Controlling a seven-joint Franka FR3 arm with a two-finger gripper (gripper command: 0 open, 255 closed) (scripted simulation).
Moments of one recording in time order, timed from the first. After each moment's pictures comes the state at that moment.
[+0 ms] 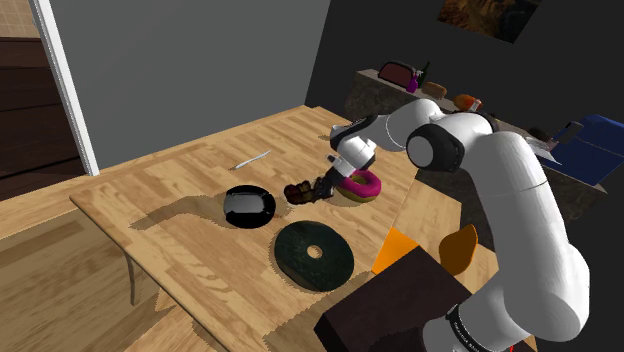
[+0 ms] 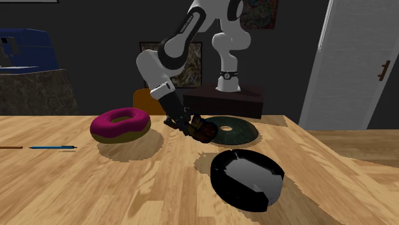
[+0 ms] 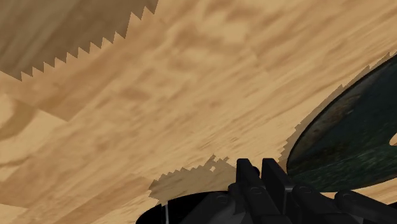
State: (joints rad) arm 0.07 0.89 -0.35 -1.63 1.07 2.11 -2.13
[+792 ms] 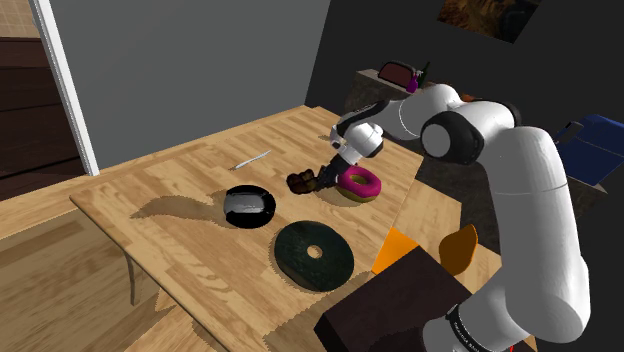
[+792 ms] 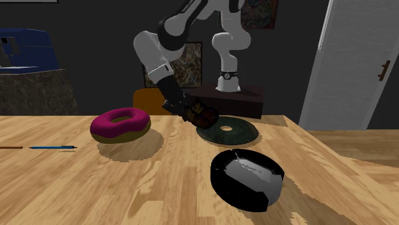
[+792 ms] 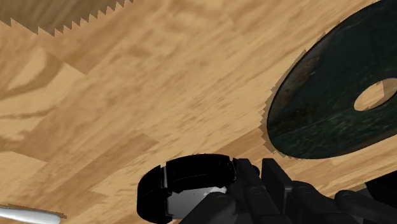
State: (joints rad) arm 0.10 0.77 -0.39 -1.69 1.01 2.05 -2.07
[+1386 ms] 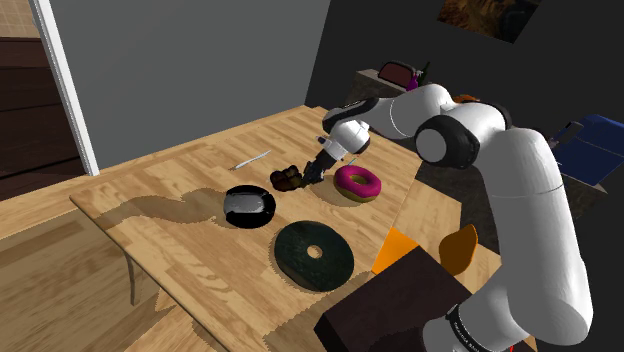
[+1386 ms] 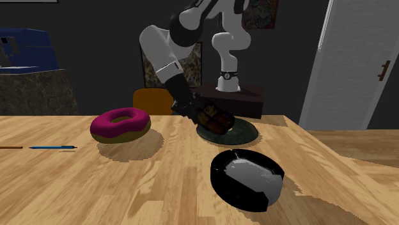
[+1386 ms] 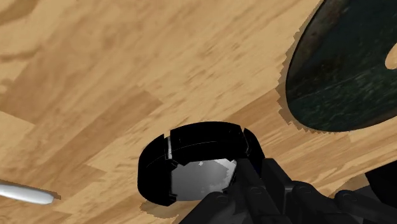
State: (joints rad) arm 0.16 0.79 -0.36 -1.61 1.01 2.07 -1.97
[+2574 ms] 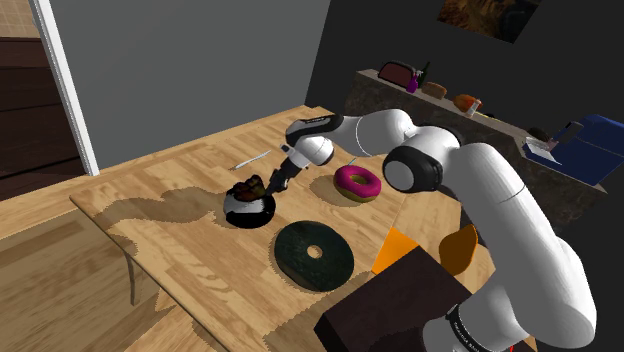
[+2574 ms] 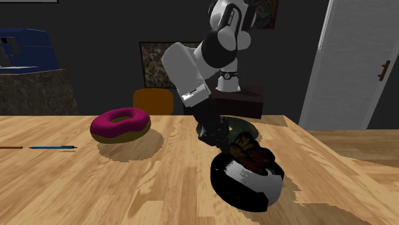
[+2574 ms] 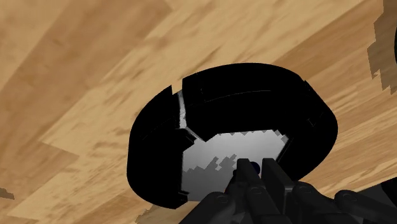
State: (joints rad) arm 0.24 1.04 -0.28 -1.30 1.05 2.15 -1.79
